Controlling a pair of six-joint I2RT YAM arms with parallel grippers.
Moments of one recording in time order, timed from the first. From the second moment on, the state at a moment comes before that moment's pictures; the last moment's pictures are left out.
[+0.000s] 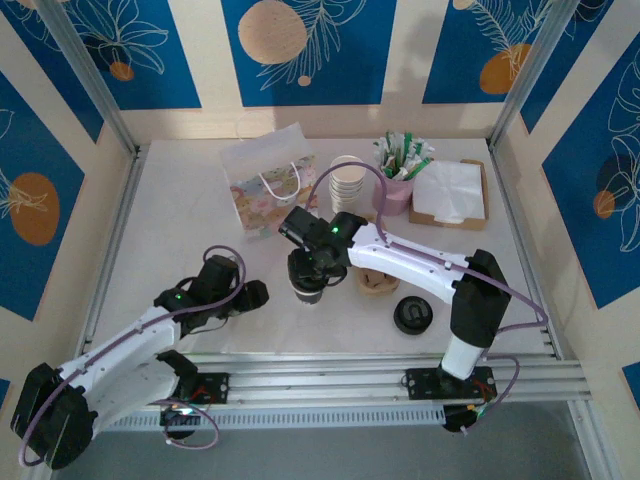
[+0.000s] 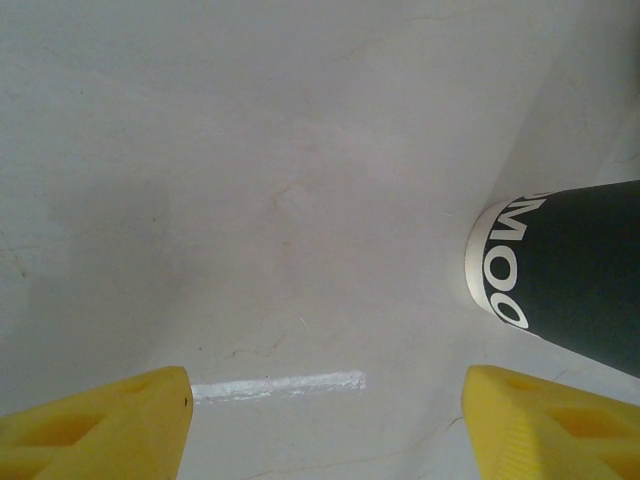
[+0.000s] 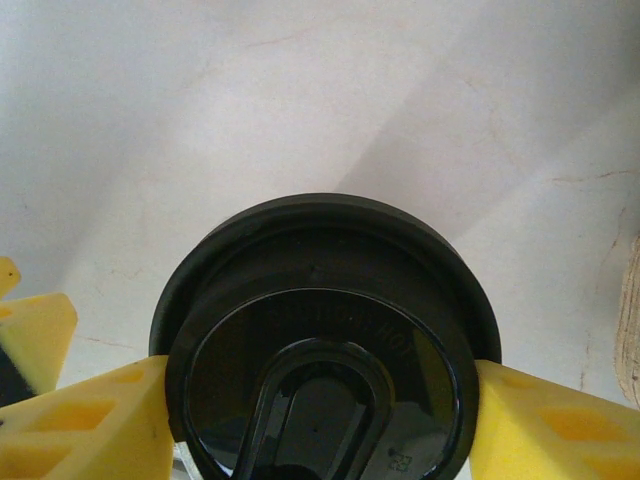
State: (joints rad) left arm -0.60 0.91 0.48 -0.51 0.08 -0.83; right arm 0.98 1.72 1.49 -1.02 0.10 0.78
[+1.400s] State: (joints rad) left arm -0.61 0.96 0.47 -0.47 0.08 -0.84; right arm 1.03 1.82 1.57 -1.09 0.15 0.81
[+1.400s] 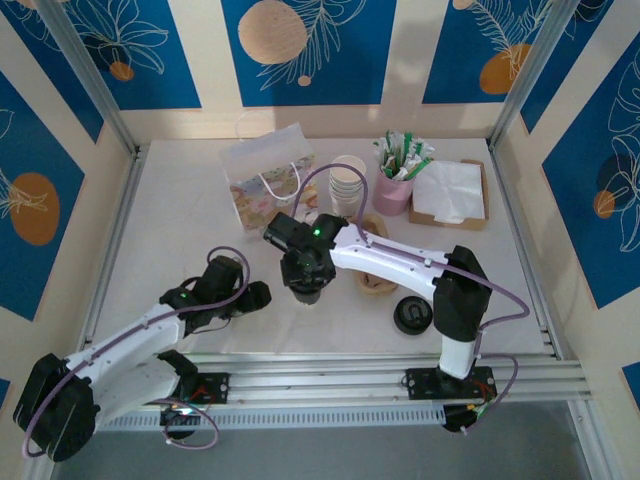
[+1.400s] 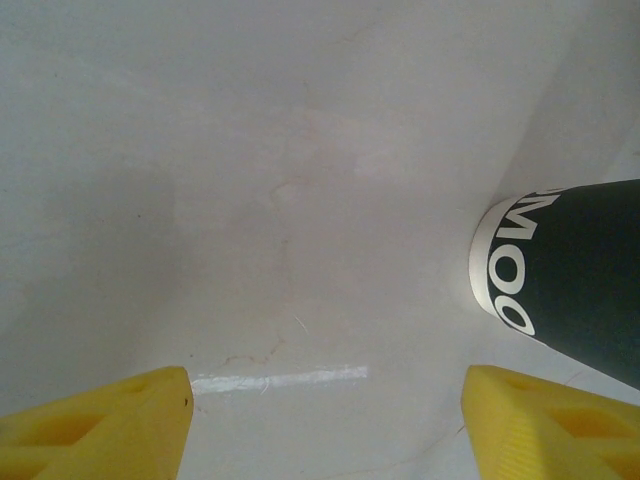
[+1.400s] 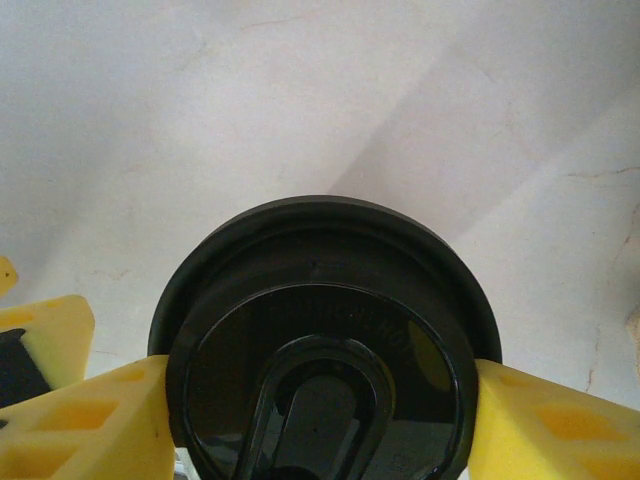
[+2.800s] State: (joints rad) left arm -0.63 0.91 0.54 -0.55 -0.01 -0.83; right arm 0.99 1.67 1.49 -1.13 0.12 0.83
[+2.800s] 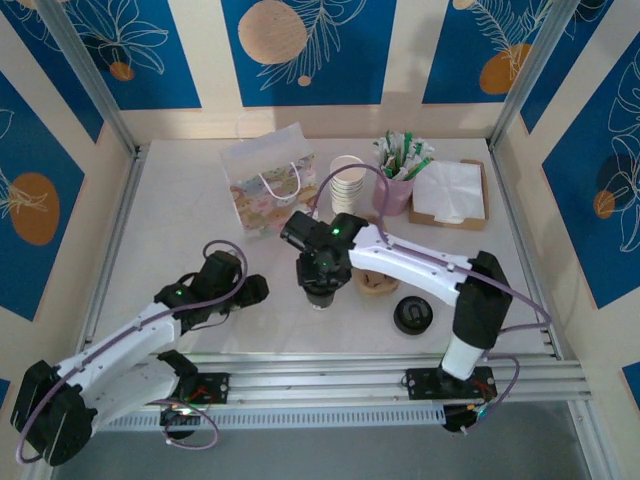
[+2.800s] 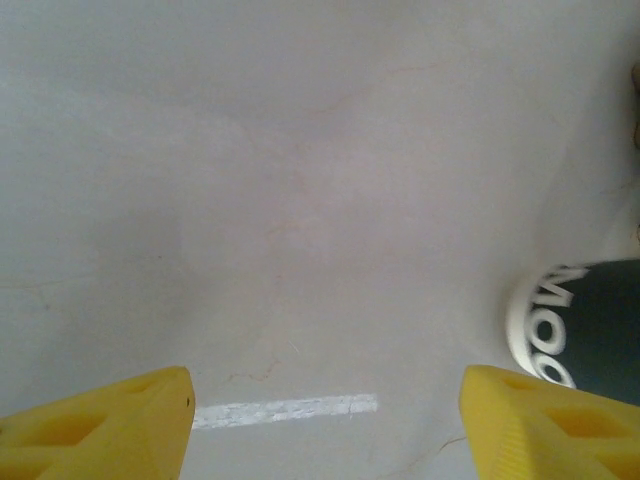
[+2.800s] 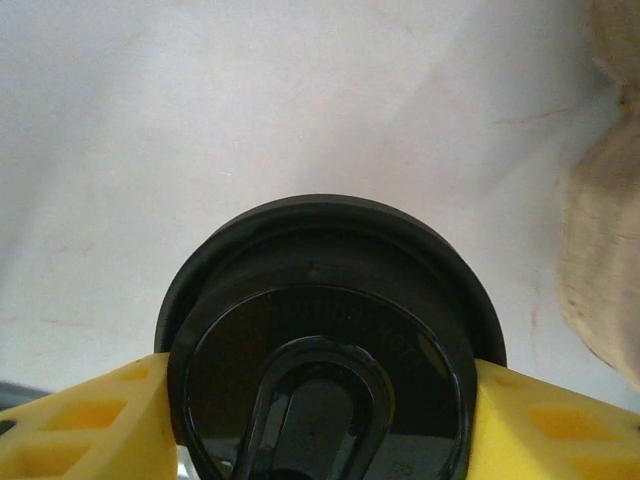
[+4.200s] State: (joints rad) left arm -0.62 0.98 1.35 -1.03 -0.55 -0.13; right arm 0.08 1.28 1.02 -0.98 0.06 0.63
